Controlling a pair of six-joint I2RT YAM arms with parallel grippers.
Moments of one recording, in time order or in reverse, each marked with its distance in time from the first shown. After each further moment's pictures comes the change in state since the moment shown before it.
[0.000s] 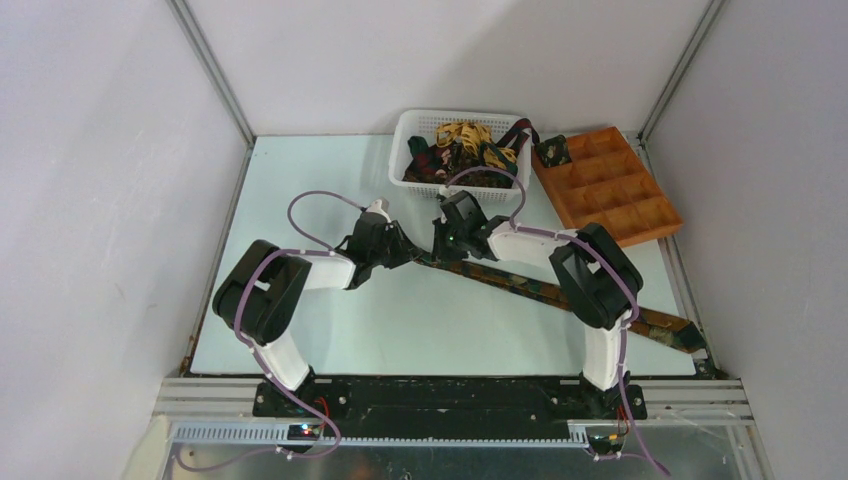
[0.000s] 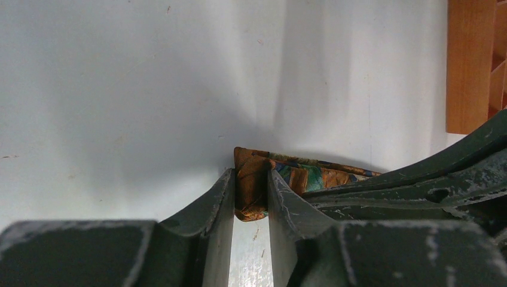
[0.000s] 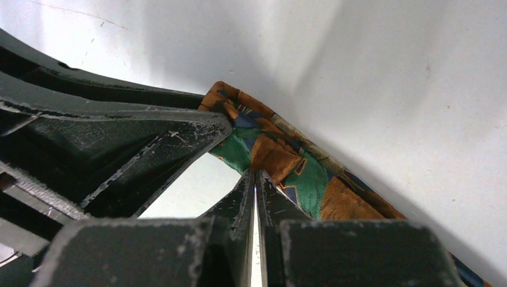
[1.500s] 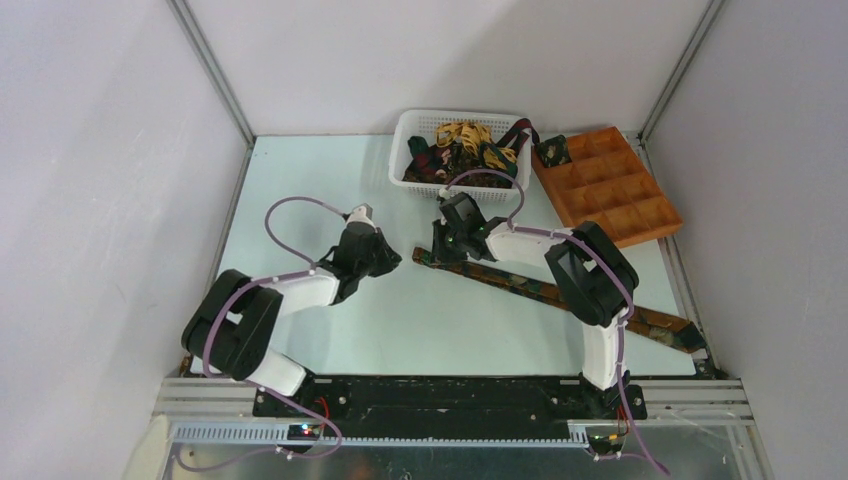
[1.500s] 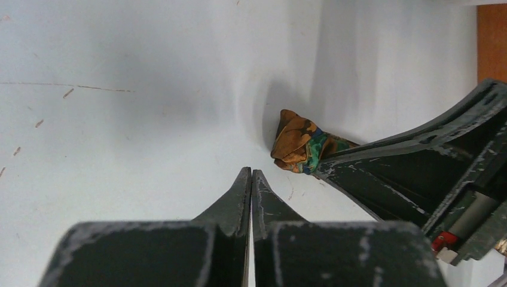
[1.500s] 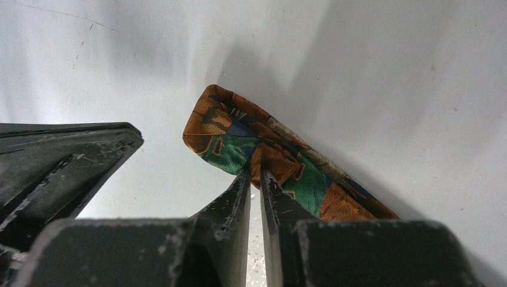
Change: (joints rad) left arm 0.000 -0.237 -0.122 -0.116 -0.149 0.043; right arm -0.002 0.029 0.000 0.015 0.006 0.023
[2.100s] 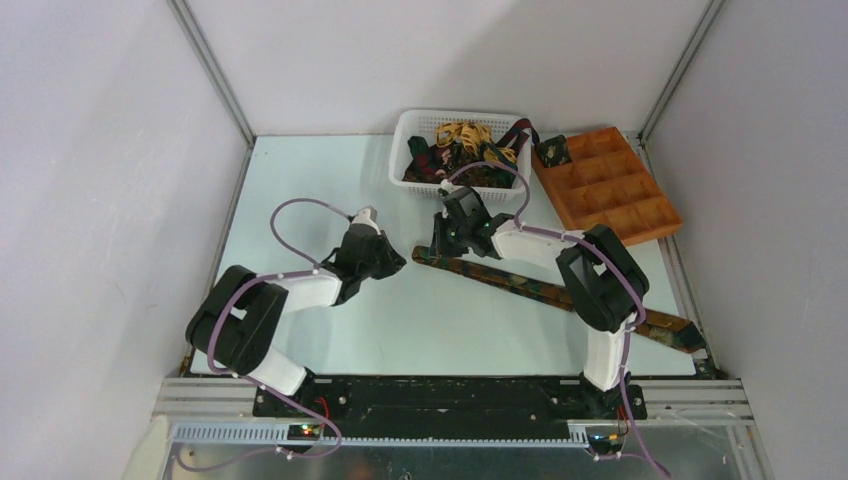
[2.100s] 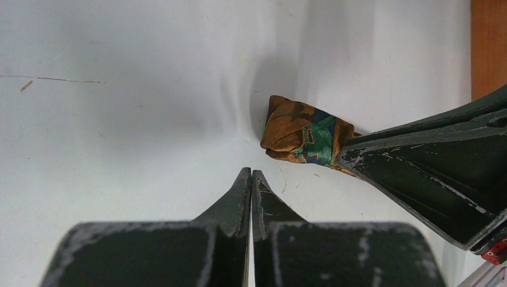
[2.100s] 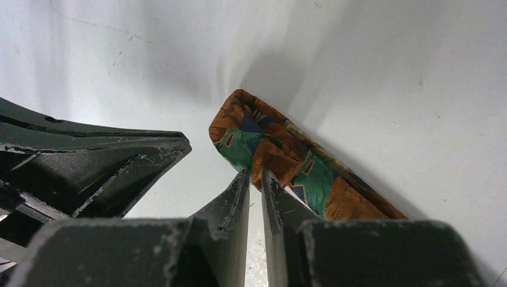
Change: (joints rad) left arm -0.006 0.042 -0.011 0.043 0.056 0.000; right arm -0.005 -0.060 0.000 0.000 -0.005 -0.019
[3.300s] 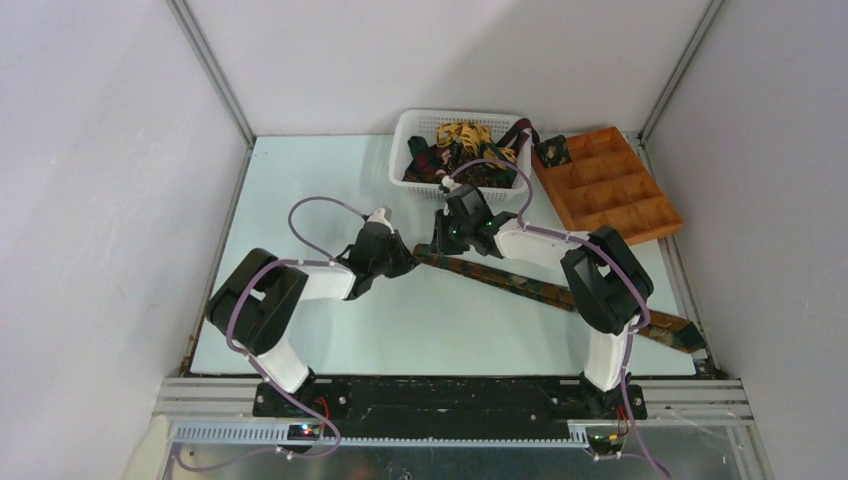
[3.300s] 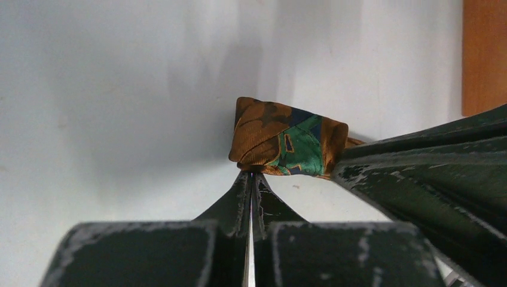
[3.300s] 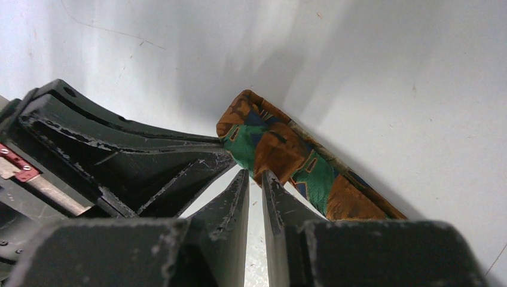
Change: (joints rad) left arm -0.051 0.132 0.051 0.069 0.032 -0.043; right arm -0.006 -0.024 -0.001 0.000 -0.002 -0.010
